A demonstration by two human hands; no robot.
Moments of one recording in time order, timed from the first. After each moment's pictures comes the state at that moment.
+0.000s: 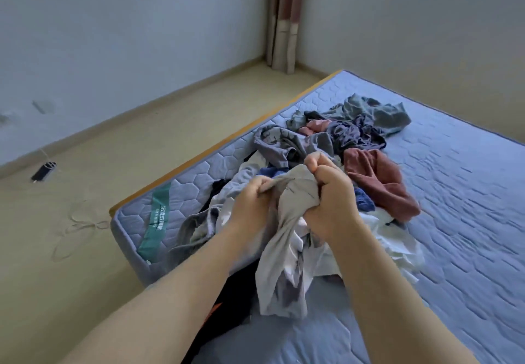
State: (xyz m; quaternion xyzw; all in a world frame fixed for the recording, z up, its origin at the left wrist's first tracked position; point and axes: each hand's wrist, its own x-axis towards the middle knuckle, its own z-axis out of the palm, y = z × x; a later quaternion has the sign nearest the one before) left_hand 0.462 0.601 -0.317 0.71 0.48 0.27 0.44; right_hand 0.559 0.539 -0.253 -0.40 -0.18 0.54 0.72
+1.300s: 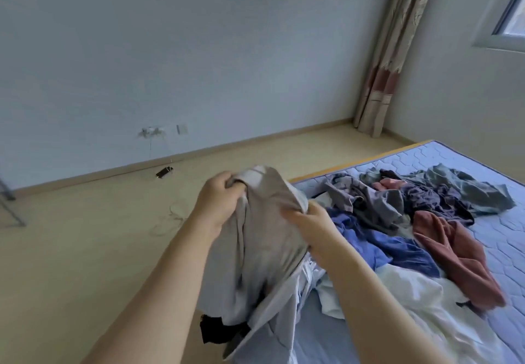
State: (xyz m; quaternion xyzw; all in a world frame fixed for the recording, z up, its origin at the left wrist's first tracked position) left_hand 0.304 0.511 -0.226 0.52 0.58 0.49 0.38; right_hand 0.470 0.480 -0.243 -0.58 -0.46 0.52 0.43
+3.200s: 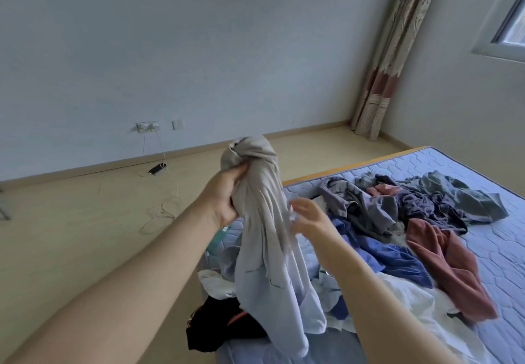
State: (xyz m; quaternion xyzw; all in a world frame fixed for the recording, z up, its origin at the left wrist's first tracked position) left_hand 0.333 0.543 -0.208 0.25 0.36 0.51 0.74; right_hand 0.504 0.508 -0.259 -0.52 -0.51 0.54 0.42
